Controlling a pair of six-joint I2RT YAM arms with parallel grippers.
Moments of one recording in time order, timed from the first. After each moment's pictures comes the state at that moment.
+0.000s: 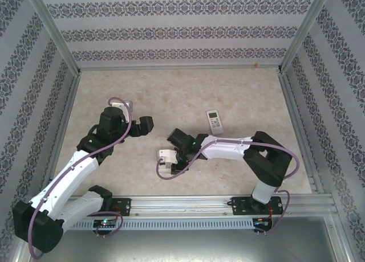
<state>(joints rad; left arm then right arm) -0.37 0.95 0.78 -0.41 0.08 -0.47 0.99 1.74 0.99 -0.40 -0.30 -0.57</state>
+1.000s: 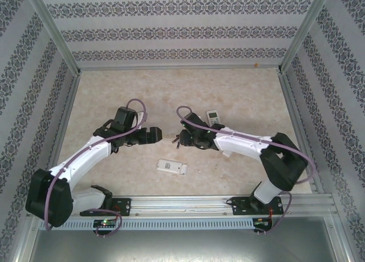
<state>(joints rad) -0.37 1.22 0.77 -0.48 0.37 -0.48 0.79 1.64 0.98 -0.36 0.06 0.78</state>
